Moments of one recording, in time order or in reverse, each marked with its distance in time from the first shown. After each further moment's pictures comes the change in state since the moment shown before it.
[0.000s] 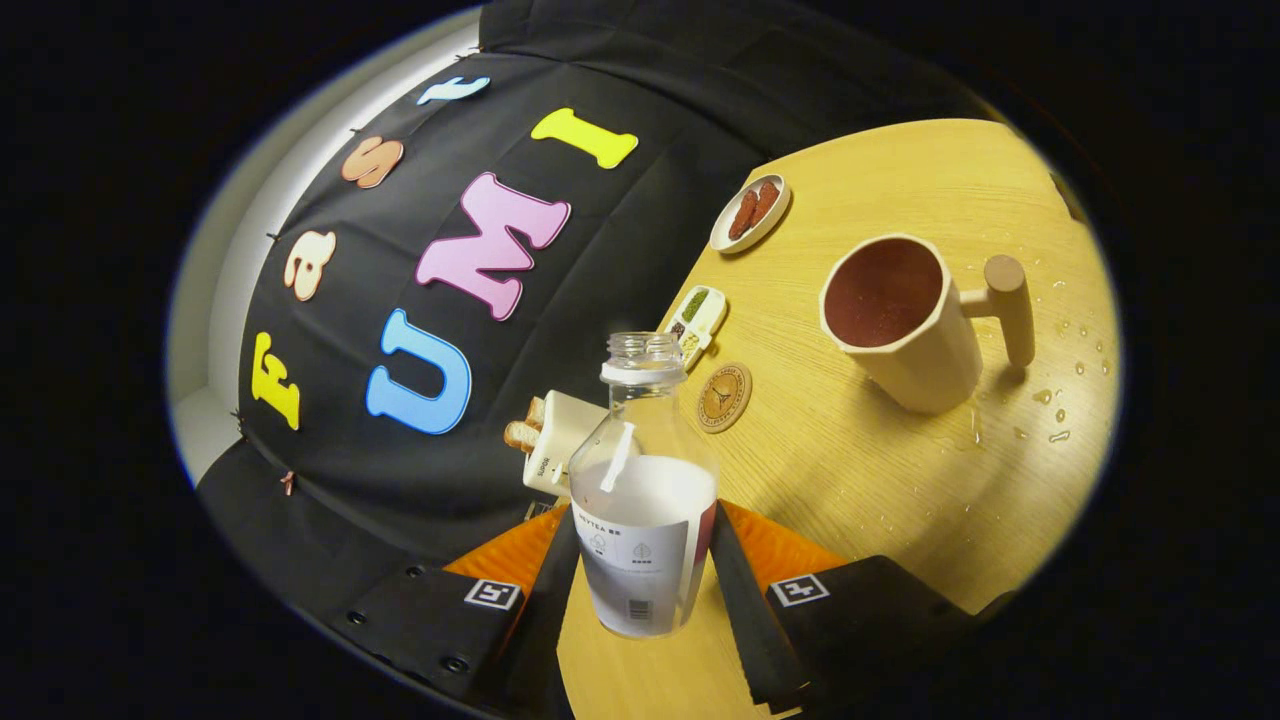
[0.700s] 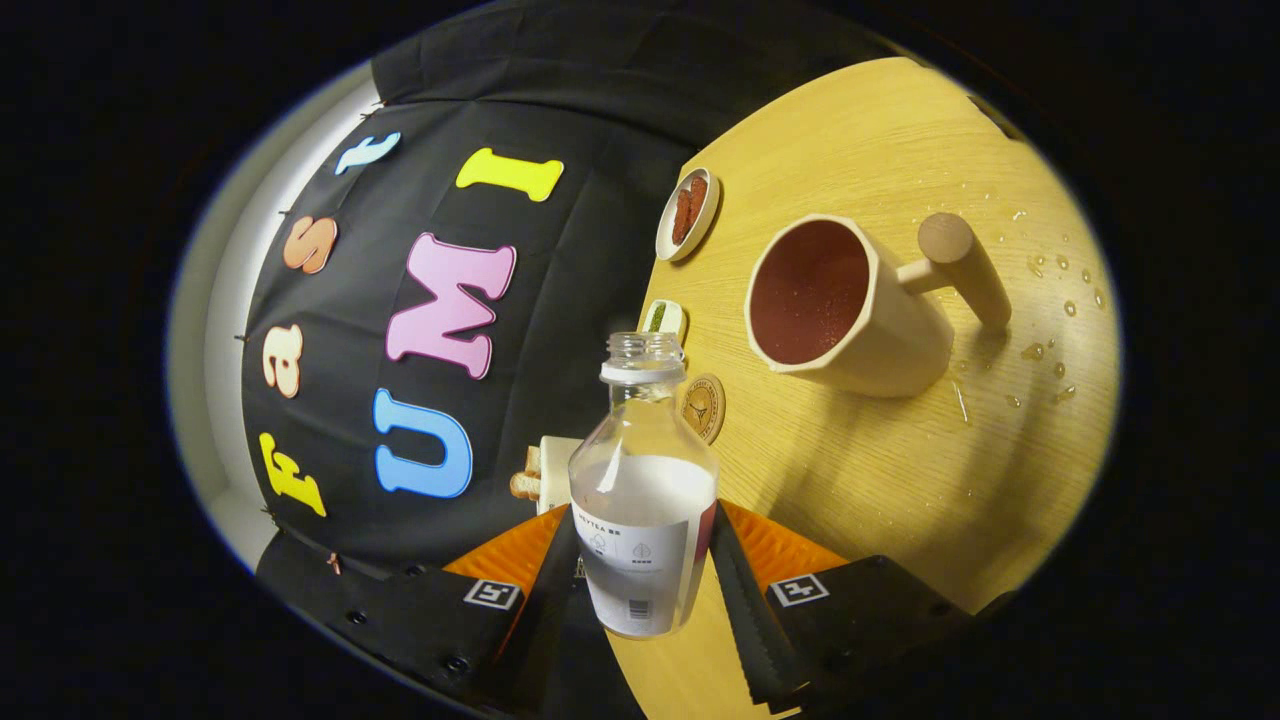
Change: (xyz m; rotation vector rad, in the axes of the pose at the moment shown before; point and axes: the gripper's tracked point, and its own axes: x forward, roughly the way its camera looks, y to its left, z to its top) arm 0.008 -0.020 0.035 0.278 -0.046 -0.009
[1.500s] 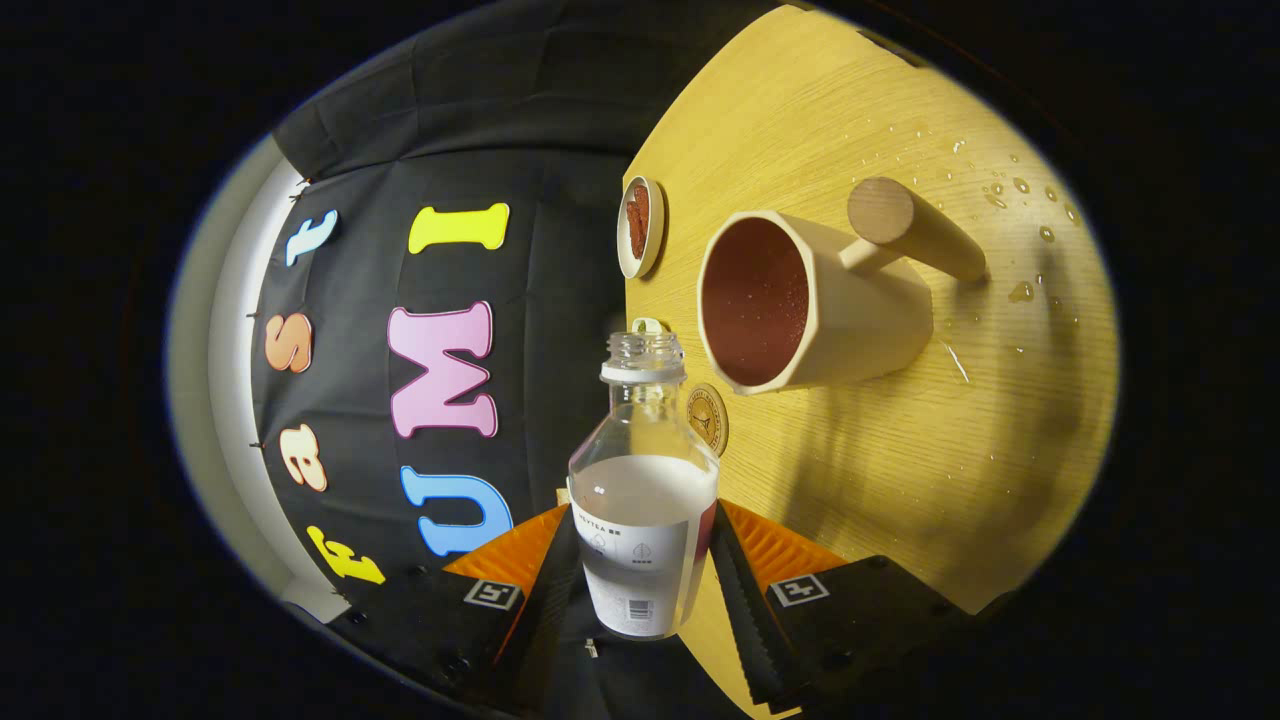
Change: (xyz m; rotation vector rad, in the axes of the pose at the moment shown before) arm 0.005 0.003 0.020 0.267 -0.029 0.016
